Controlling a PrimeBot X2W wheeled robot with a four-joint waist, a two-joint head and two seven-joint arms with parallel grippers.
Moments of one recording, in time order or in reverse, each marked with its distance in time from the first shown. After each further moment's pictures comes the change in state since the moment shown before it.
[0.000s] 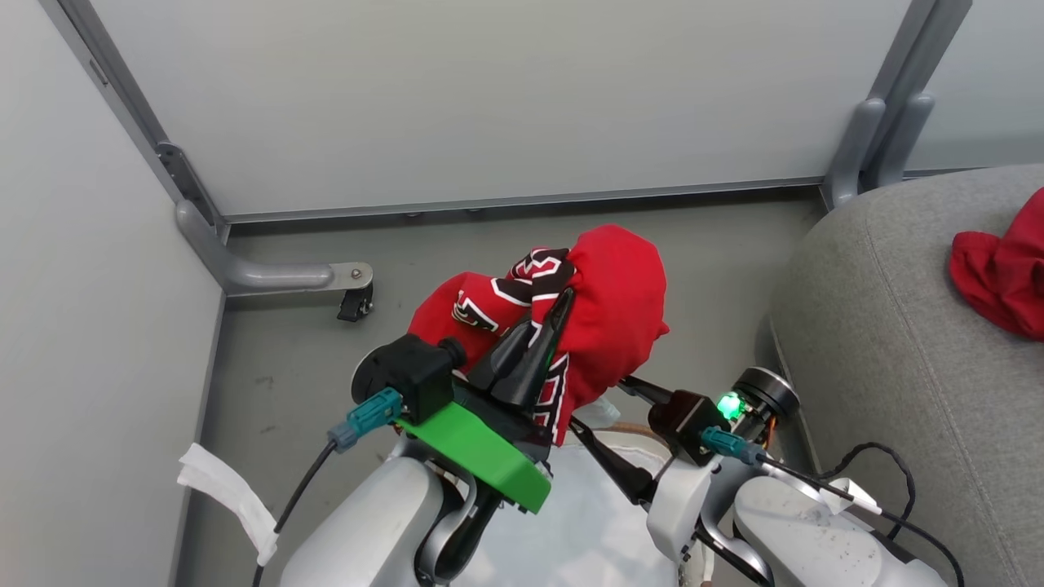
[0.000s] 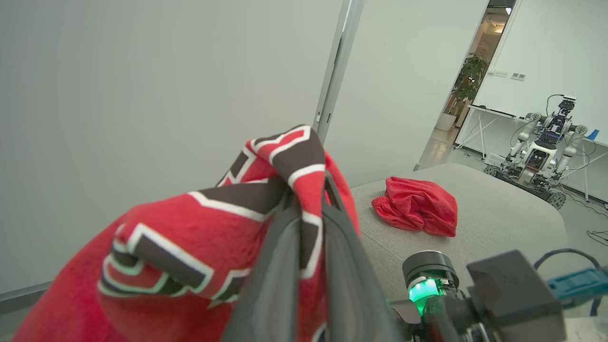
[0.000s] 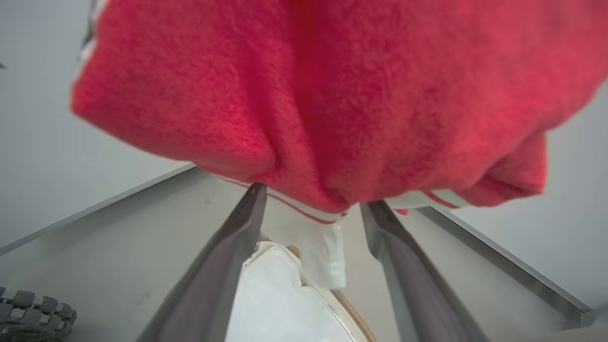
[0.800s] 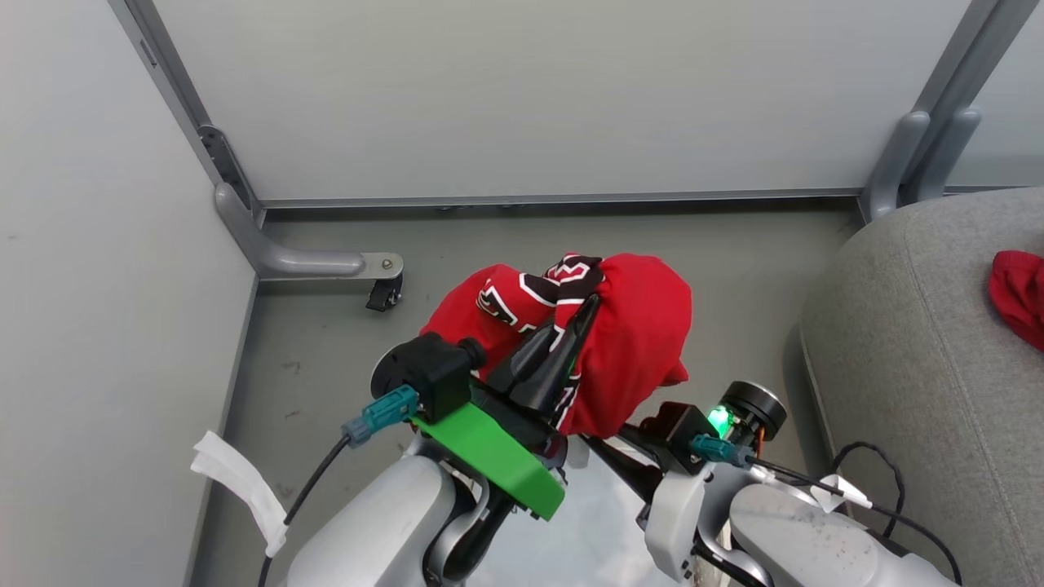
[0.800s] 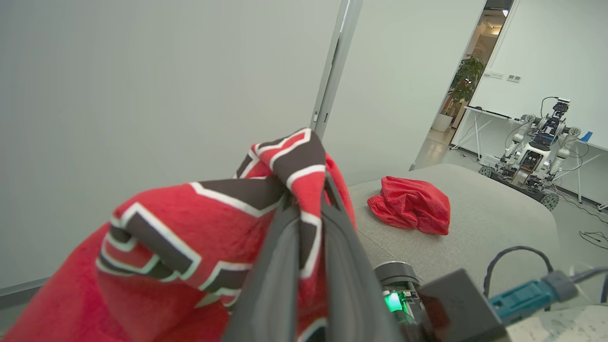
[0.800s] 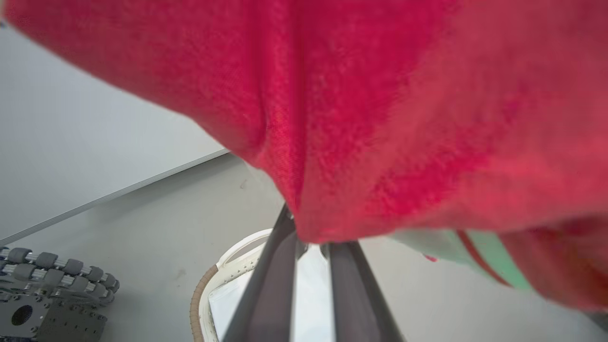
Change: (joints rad) left arm -0.037 0.015 -0.079 -0.013 -0.060 0.000 0.000; right arm -0.067 -0.036 0.177 0.038 0.146 0.000 0.000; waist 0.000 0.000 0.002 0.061
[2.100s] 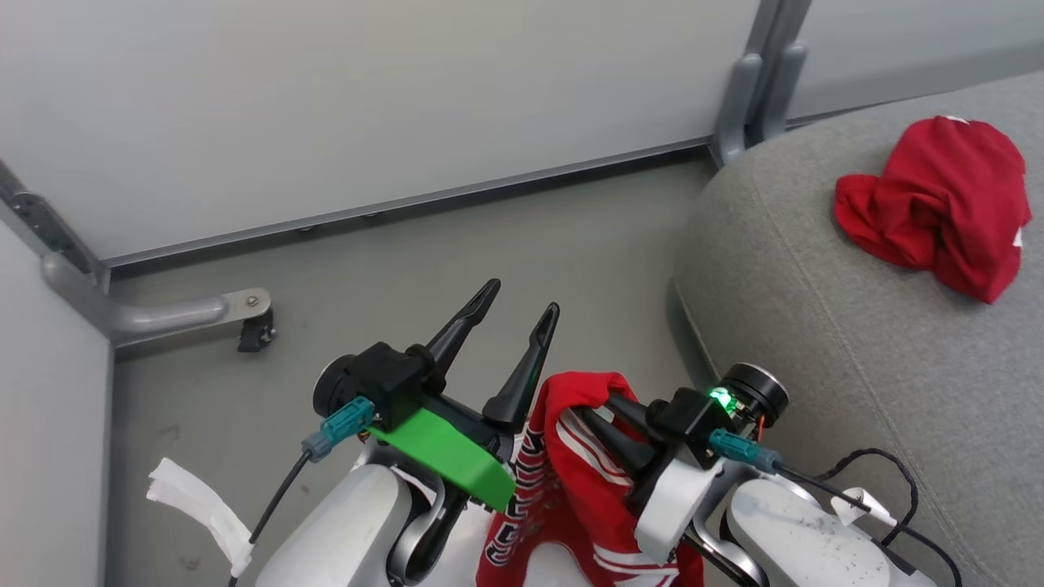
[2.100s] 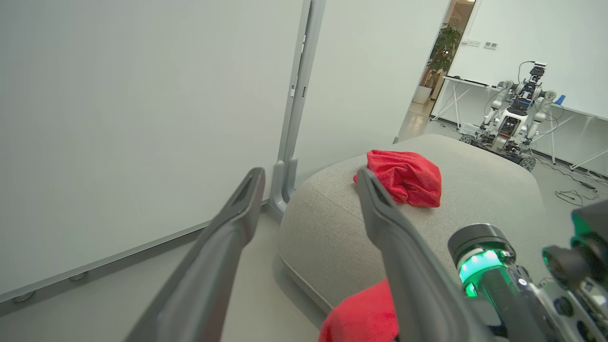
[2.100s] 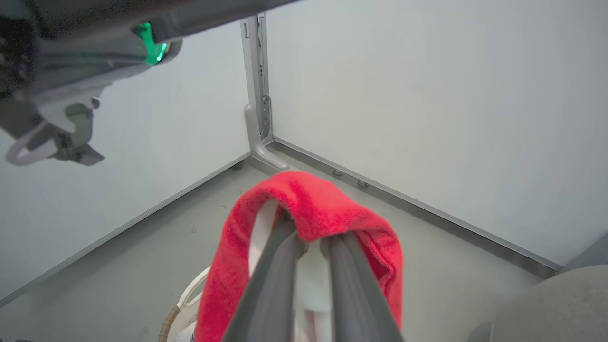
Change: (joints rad) left arm 0.065 0.013 0.130 0.040 0.116 0.000 -0.002; right arm 0.113 0.034 -0.202 -0.188 -0.114 0.000 0.001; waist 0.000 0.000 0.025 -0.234
